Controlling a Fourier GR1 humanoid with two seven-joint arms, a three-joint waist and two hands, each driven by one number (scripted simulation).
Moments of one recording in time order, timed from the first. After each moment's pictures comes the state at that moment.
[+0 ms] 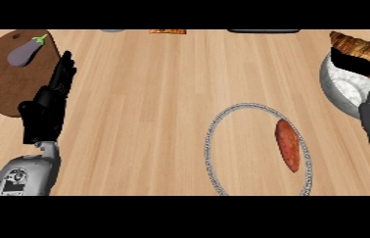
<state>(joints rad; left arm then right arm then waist) -0.22 0.23 0.03 -1.61 -0.15 0.13 0.18 -0.57 -0.46 -0.23 -1.09 0.87 -0.55 0.52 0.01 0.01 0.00</state>
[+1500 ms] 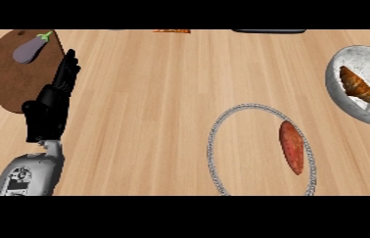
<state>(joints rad) -0.23 0.21 0.03 -1.61 -0.17 0.12 0.17 -0.70 -0.68 -0.73 -0.34 0.37 -0.50 -0.37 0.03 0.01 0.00</state>
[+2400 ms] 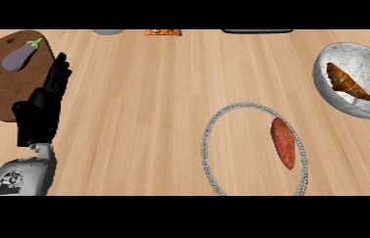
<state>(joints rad) -0.20 0.22 0.08 -1.62 -0.17 0.10 0.19 -0.27 -0.57 -0.79 -0.79 0.06 -0.09 -0.44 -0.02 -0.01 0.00</state>
